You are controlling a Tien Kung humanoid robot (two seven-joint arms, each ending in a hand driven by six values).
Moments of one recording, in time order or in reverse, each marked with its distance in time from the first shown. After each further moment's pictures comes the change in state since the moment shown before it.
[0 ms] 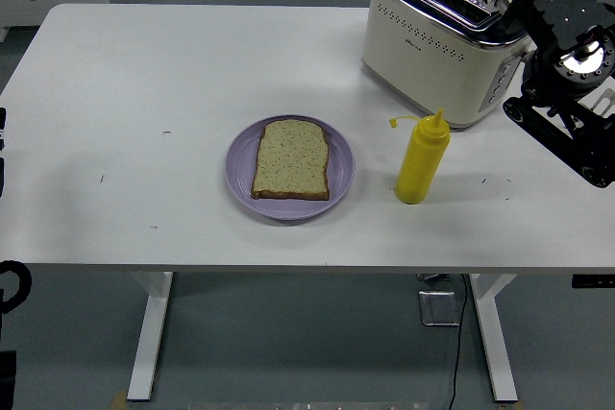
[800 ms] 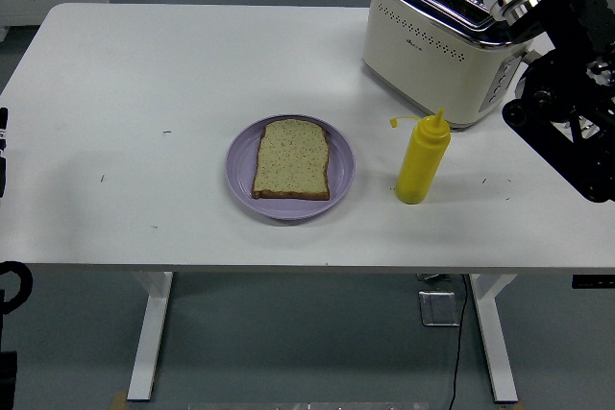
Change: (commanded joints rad) left arm 0.006 0.000 0.005 0.001 -0.001 0.001 0.000; right arm -0.182 0.021 0.381 0.106 0.423 0.000 0.092
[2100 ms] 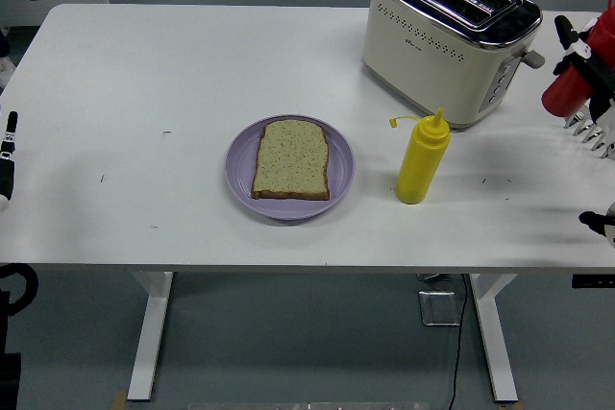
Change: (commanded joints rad) left arm 0.003 0.000 0.021 0.003 0.000 0.003 0.001; right arm -0.593 -0.012 0.354 0.003 1.001 0.026 0.413
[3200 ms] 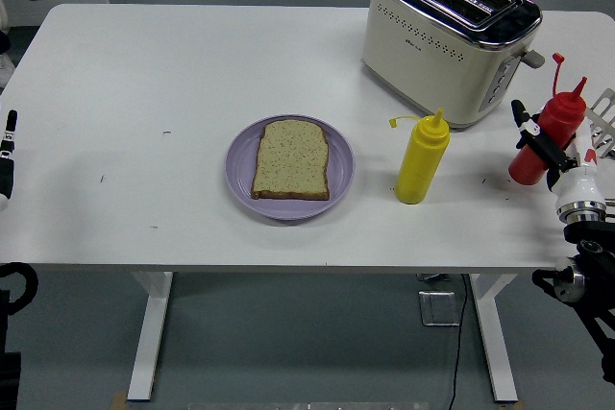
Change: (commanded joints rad) left arm -0.001 0.000 -0.002 0.000 -0.001 0.000 -0.001; right arm -0.013 0.072 -0.215 -0.228 0.084 -0.099 0.179
